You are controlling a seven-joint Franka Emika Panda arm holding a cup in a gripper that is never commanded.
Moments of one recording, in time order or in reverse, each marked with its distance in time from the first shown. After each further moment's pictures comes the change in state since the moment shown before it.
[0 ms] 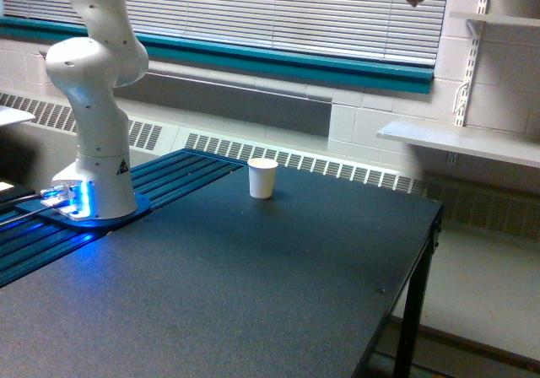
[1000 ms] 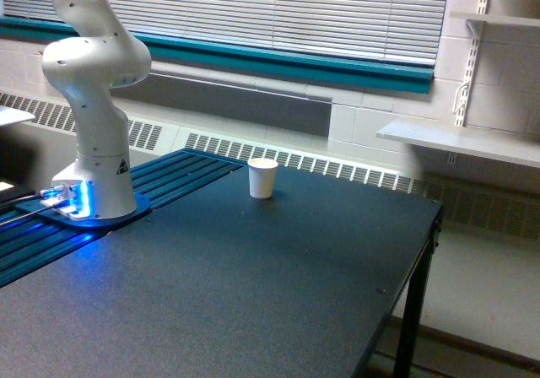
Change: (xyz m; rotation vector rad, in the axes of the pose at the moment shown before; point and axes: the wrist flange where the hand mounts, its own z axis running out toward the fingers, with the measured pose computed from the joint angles) arm 0.004 0.034 -0.176 0.148 0.123 0.012
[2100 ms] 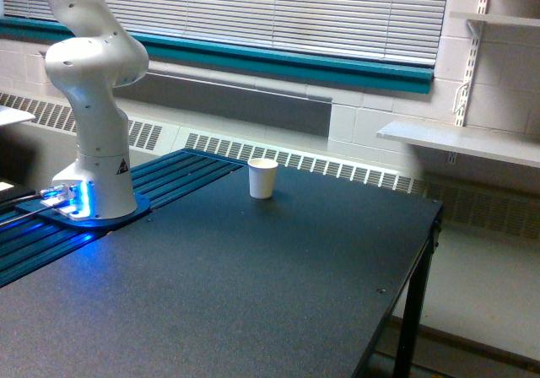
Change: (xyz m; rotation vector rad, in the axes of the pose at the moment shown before) arm -0.144 -0.061 0.018 0.021 -0.194 -0.271
